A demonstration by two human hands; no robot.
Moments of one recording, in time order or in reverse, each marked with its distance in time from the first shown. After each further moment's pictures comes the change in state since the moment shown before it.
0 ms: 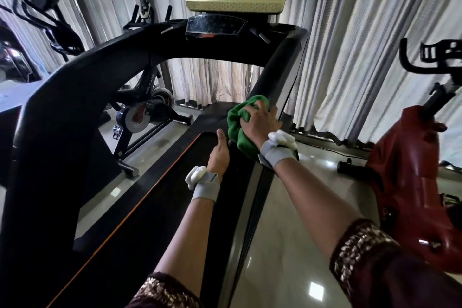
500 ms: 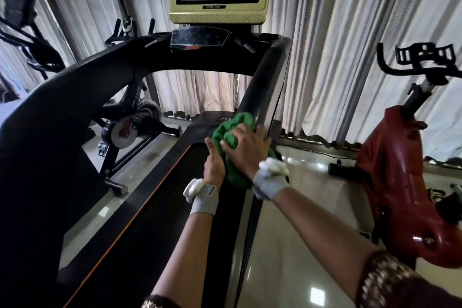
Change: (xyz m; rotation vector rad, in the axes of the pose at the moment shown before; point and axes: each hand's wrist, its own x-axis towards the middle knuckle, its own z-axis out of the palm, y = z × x) left_hand 0.012 0.003 0.007 -0.132 0.059 -0.014; right_hand -0.027 -0.003 0.016 0.002 0.124 -0.058
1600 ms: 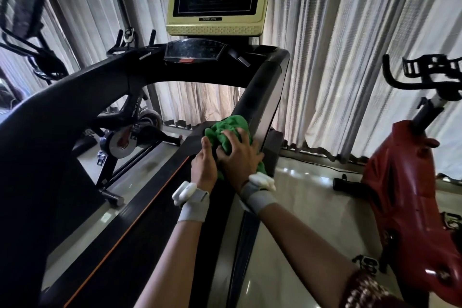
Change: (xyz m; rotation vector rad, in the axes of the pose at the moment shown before) left_hand 0.031 0.052 0.051 0.253 0.179 0.214; right_hand 0.057 0.032 0.009 0.216 0.028 0.108
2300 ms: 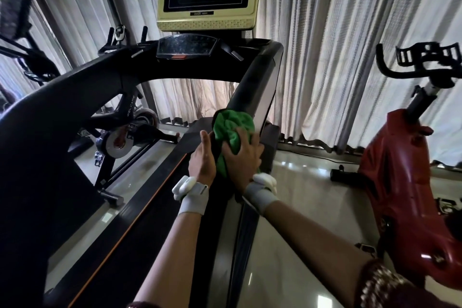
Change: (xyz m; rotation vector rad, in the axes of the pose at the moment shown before) left_hand -0.001 -0.003 0.004 0.053 -0.073 0.128; right_hand -0.002 0.011 -0.001 0.286 0.094 0.218
